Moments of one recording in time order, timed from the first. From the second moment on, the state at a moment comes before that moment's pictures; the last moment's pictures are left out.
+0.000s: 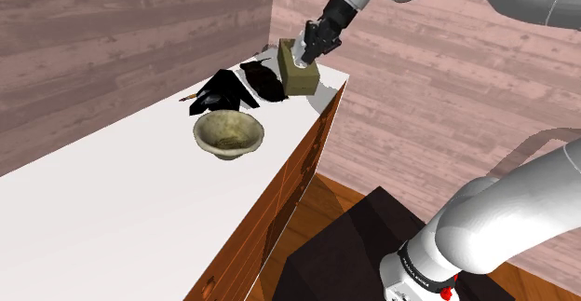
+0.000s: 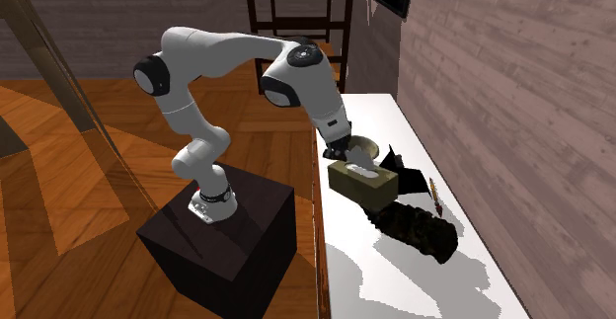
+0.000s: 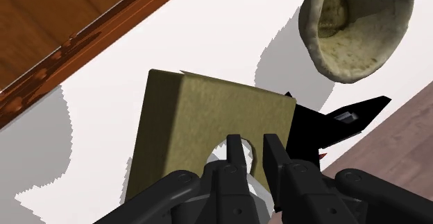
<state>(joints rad) 0.03 -0.25 -0.09 -1.94 0.34 1.88 0.01</state>
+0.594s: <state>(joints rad) 0.03 -0.23 -0.09 -1.81 0.34 1.77 0.05</state>
